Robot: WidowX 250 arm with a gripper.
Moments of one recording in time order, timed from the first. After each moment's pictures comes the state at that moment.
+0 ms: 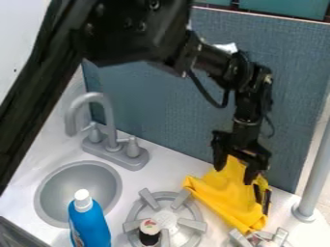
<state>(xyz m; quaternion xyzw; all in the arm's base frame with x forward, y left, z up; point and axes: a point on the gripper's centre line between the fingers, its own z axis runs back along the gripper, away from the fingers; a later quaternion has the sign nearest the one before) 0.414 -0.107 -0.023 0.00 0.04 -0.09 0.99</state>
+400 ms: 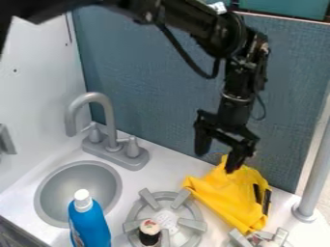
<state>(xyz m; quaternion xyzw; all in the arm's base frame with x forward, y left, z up) 0.357 -0.090 0.031 0.03 0.11 -0.14 0.98</state>
